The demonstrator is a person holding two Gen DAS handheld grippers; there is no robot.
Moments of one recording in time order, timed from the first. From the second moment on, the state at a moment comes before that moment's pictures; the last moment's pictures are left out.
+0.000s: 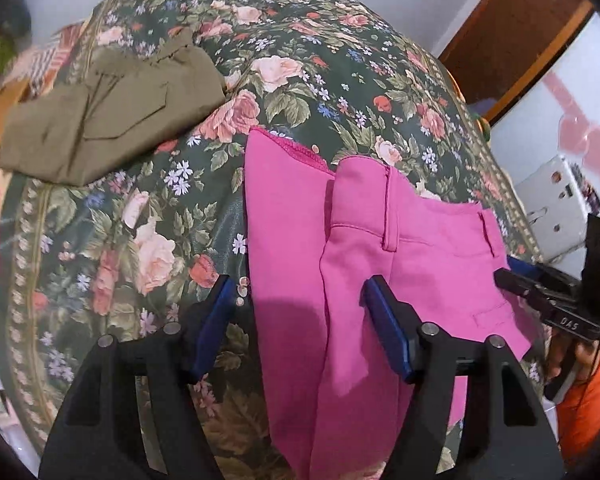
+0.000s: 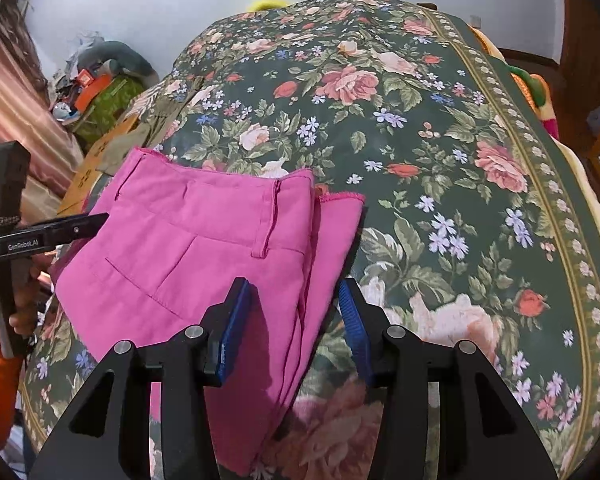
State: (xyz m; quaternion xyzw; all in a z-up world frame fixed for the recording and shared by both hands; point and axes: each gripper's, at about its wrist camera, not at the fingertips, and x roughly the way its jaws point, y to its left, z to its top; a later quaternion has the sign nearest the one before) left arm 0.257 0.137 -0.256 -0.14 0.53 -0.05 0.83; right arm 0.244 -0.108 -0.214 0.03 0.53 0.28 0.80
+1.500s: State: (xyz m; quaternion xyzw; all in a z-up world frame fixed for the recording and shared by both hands) left arm 0.267 0.274 -0.167 -0.09 0.39 0.09 0.91; right arm 0.301 0.083 -0.123 -0.05 0.37 0.38 0.85
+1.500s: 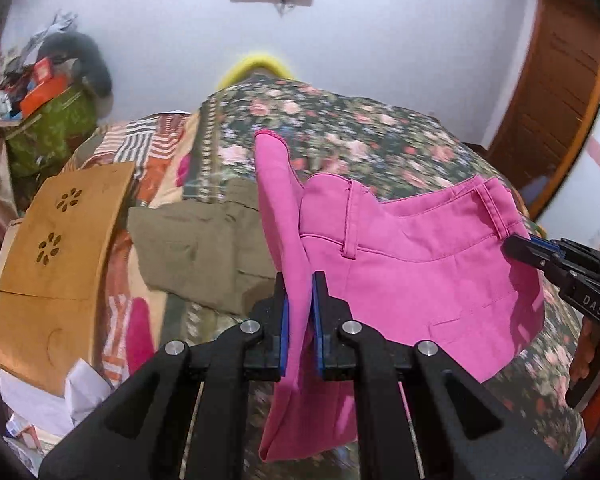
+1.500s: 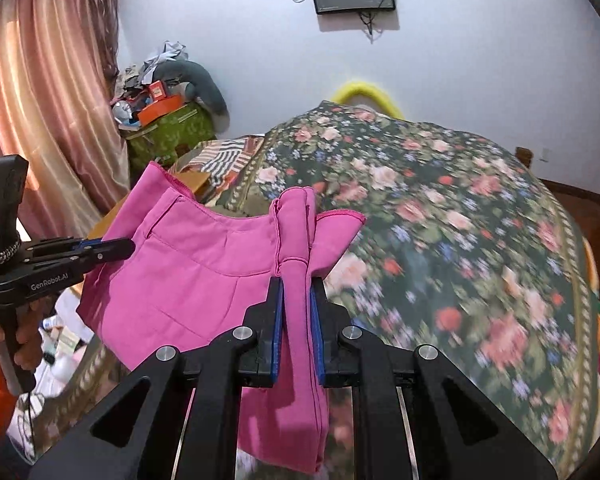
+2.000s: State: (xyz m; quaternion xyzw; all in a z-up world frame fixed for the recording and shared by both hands) left arm 0.361 0.365 -0.239 -0.06 0.42 0.16 0.89; right arm 0.391 0.192 -0.183 -0.08 0.40 0.39 0.83
